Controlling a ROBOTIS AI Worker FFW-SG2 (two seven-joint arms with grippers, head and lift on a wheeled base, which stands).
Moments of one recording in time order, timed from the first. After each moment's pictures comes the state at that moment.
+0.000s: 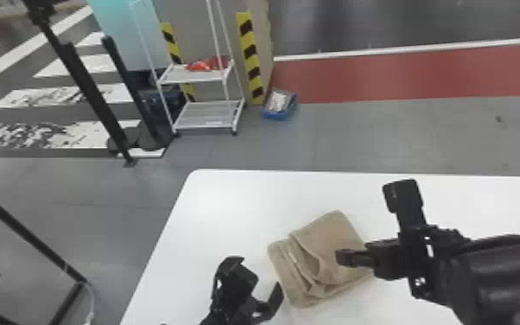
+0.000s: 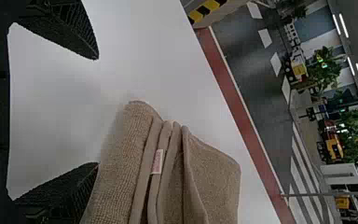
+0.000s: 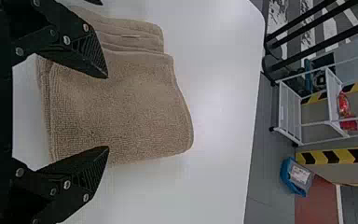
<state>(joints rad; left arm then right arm) 0.28 0.29 -0.23 -1.52 -0.14 0.15 -0.04 -0.12 0.00 0.28 -1.67 -0.09 1.09 0.28</state>
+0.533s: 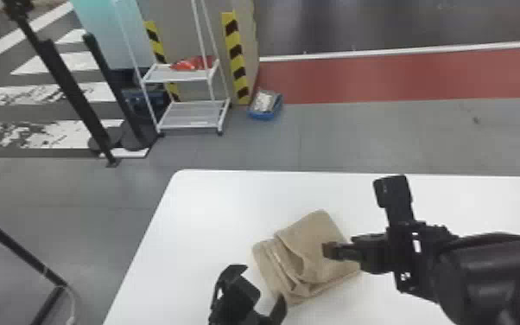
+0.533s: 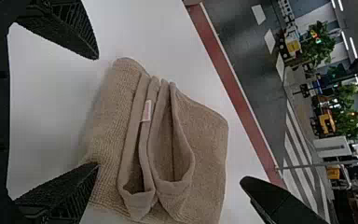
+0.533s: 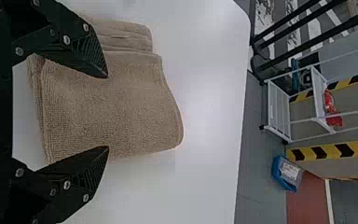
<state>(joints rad) 0.33 0.30 -0.29 -1.61 -0.16 0.17 -0.06 -0.11 0.00 0.25 -1.69 -0.11 1.07 0.28</state>
